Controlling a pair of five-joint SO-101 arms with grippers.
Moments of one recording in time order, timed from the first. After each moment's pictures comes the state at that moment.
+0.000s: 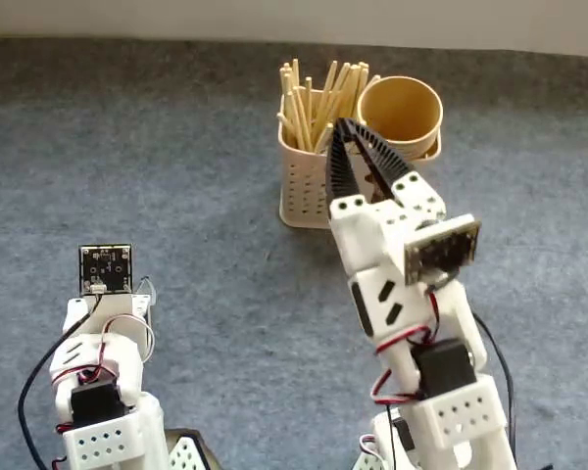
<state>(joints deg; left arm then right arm) -21.5 -104.1 96.0 57.3 -8.6 -24.0 -71.8 57.4 6.9 9.9</state>
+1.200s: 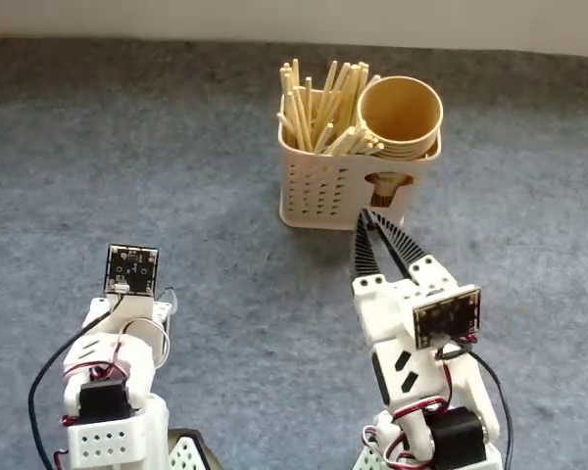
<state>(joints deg) -14.0 -104.1 96.0 61.4 -8.6 -18.0 -104.9 75.9 37.1 9.9</state>
